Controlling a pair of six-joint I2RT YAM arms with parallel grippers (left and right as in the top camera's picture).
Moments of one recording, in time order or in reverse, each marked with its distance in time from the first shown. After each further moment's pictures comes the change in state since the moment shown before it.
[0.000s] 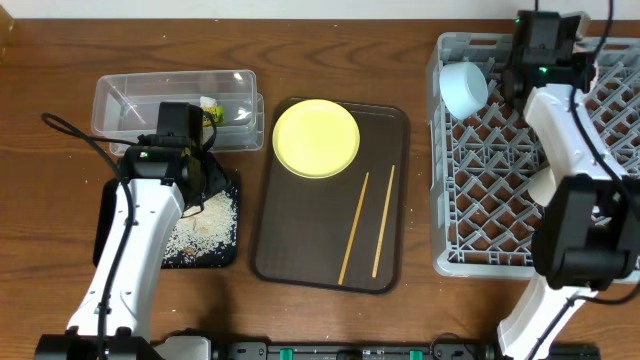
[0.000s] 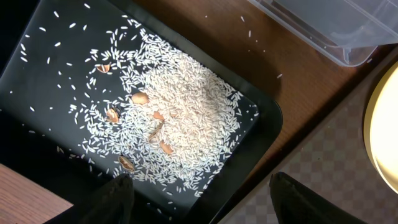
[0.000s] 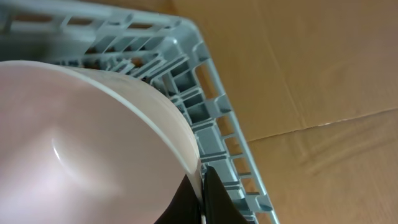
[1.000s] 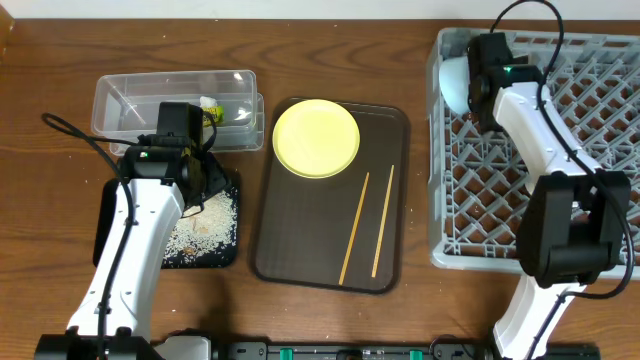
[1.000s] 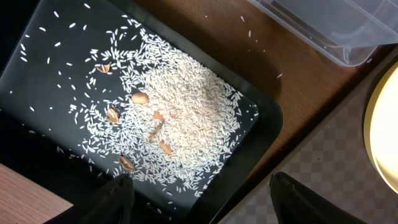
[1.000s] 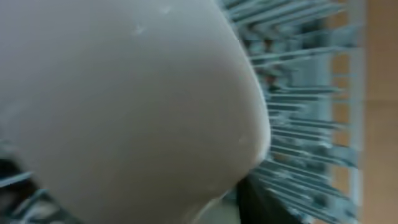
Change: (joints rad) left arm 0.000 0.000 0.000 0.000 0.000 0.000; right arm 0.120 0.009 0.013 -0.492 -0.314 0.313
